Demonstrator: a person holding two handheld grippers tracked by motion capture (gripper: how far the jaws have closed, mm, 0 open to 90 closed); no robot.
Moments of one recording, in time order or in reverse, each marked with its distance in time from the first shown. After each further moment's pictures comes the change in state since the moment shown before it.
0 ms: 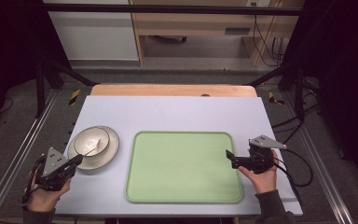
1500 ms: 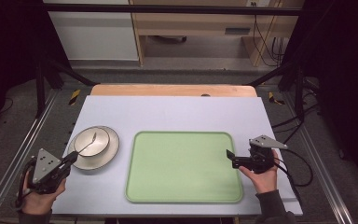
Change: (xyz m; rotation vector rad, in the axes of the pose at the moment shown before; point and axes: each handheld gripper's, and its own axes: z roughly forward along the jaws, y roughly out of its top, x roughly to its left) left arm -0.004 0.010 -0.024 -0.112 0.043 0.017; right arm 0.000 0.001 -0.001 -0.003 0.001 0.008
